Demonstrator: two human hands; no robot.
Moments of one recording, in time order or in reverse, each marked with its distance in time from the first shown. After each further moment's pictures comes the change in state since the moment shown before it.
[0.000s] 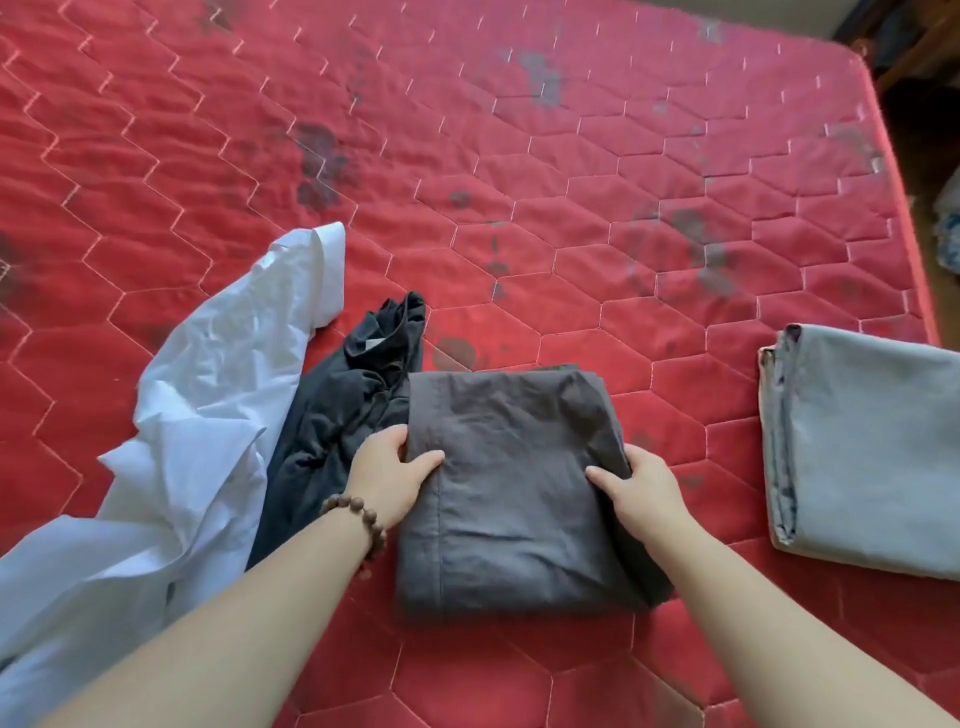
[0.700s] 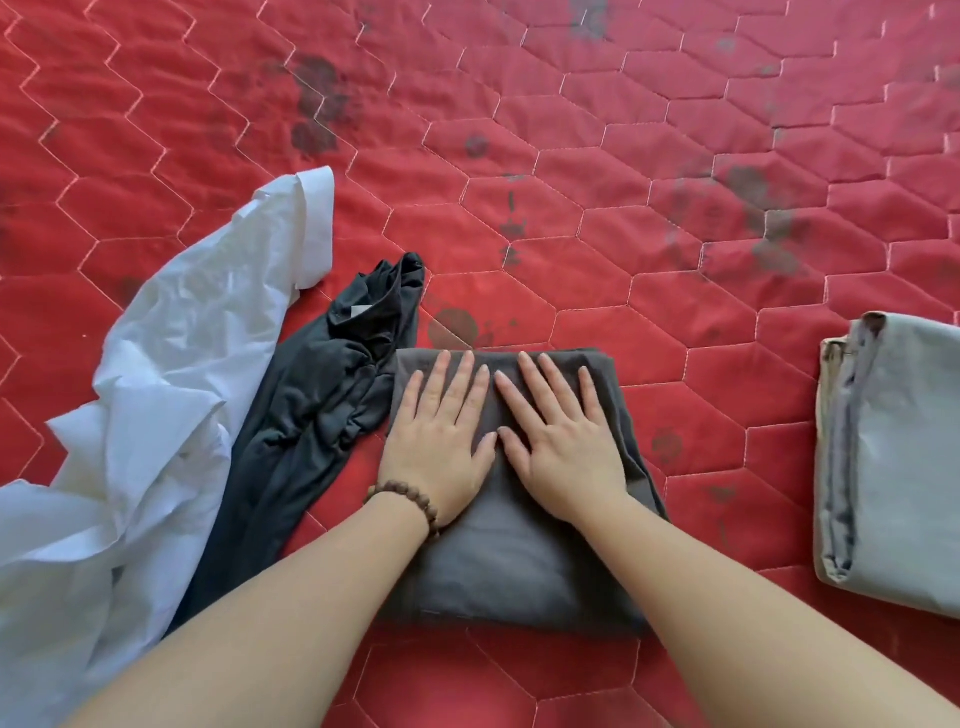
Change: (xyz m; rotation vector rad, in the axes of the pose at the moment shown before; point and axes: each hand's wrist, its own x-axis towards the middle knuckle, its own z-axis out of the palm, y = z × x) left_hand 0.033 0.000 0.072 0.976 0.092 0.459; right_hand 0.054 -0.012 0.069 -0.851 0.007 -0.752
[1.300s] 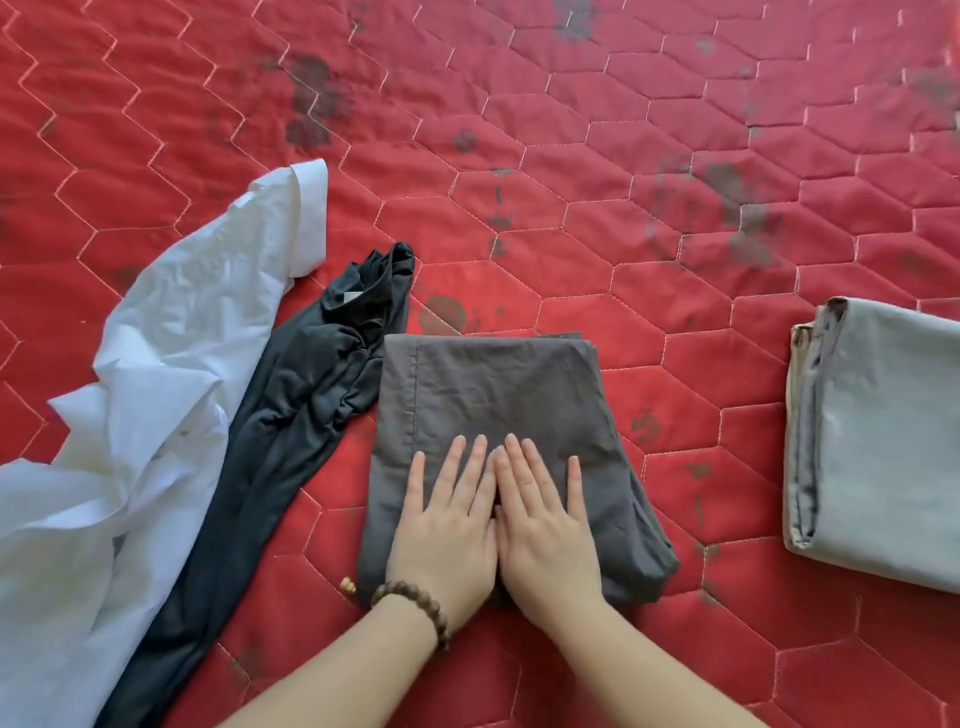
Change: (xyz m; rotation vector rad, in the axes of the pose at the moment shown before) left_hand -0.091 0.055 0.007 -0.014 -0.046 0.027; right_hand -0.097 -0.045 0.013 0.018 0.047 0.055
